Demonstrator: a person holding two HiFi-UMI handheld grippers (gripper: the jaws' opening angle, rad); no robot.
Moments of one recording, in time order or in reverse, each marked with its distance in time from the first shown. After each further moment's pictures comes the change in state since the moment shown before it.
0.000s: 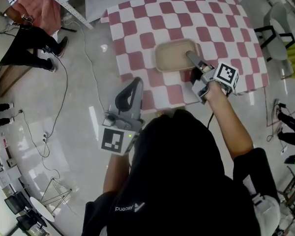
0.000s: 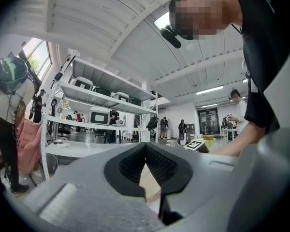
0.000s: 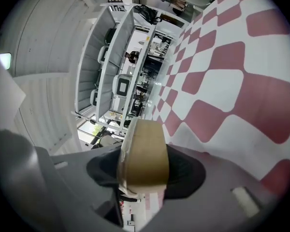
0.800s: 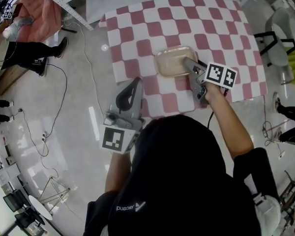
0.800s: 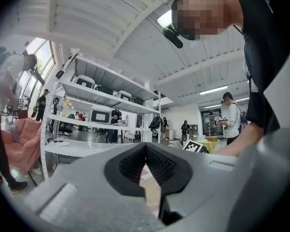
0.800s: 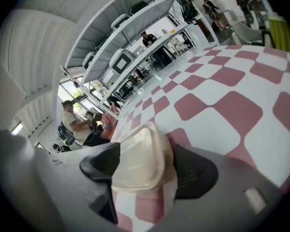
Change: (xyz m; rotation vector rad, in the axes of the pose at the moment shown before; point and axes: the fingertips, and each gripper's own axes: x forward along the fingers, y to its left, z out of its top) left arm 0.046 0.006 -0.003 -0.018 -0.018 0.038; right arm 0.015 -0.043 0.037 -0.393 0.157 -0.297
